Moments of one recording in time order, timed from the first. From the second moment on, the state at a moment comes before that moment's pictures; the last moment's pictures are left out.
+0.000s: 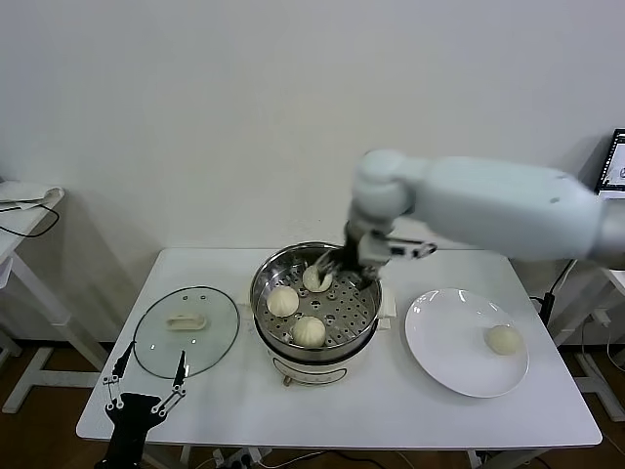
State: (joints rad) left arm 1.86 -1.28 -0.64 -2.12 0.14 -0.31 -0.17; right arm 0.71 0.92 -1.30 1.45 0.02 0.43 -1.17
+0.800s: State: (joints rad) left arm 1.87 -1.29 -0.64 -2.14 0.15 -0.30 -0.17; right arm 0.36 0.54 -1.18 1.05 0.16 0.00 -1.22
